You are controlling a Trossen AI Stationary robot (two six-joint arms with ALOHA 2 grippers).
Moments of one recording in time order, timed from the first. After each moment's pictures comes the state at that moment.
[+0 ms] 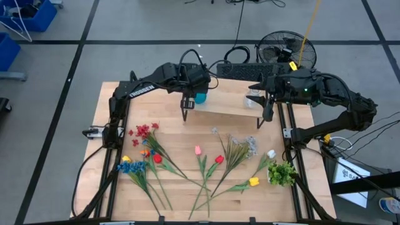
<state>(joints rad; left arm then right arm) 0.26 2.03 2.34 -1.44 -0.39 0.52 -0.06 1.11 1.63 -0.95 0.26 -0.03</state>
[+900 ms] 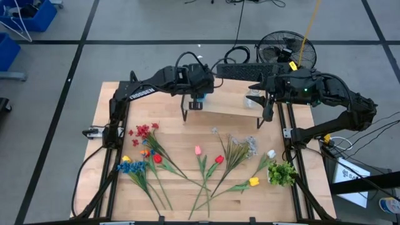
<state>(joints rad) 0.21 2.03 2.34 -1.28 -0.38 0.47 -0.06 1.11 1.63 -0.95 0.26 -0.03</state>
